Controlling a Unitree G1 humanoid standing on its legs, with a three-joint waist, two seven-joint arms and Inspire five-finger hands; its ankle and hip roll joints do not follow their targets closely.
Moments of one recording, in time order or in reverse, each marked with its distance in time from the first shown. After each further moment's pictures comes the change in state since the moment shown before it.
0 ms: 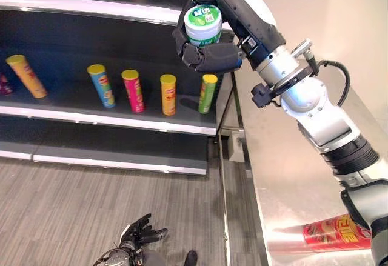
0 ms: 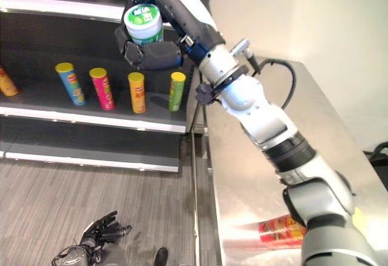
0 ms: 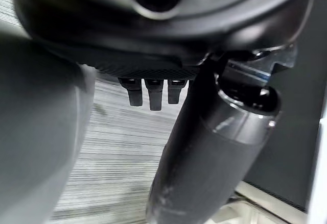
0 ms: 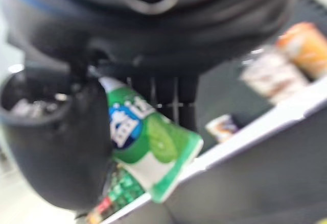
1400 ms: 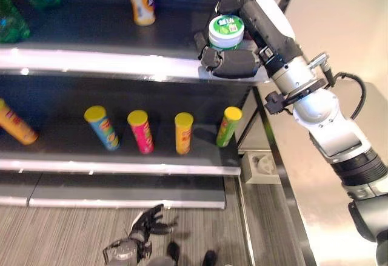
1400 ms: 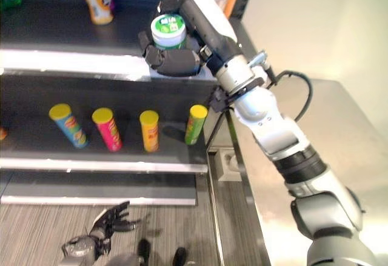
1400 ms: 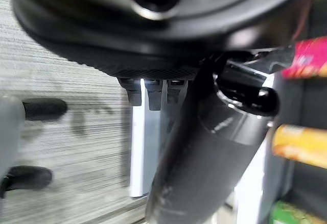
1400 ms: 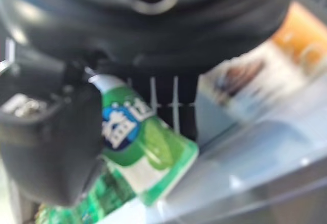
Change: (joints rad) left arm 0.024 0.052 -0.070 -0.269 0.070 0.053 0.002; right arm 0.091 -0.019 -0.122 -0.076 -0.091 0.017 -0.015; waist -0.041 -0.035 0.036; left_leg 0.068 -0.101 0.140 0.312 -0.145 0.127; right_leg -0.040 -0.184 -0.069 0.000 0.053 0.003
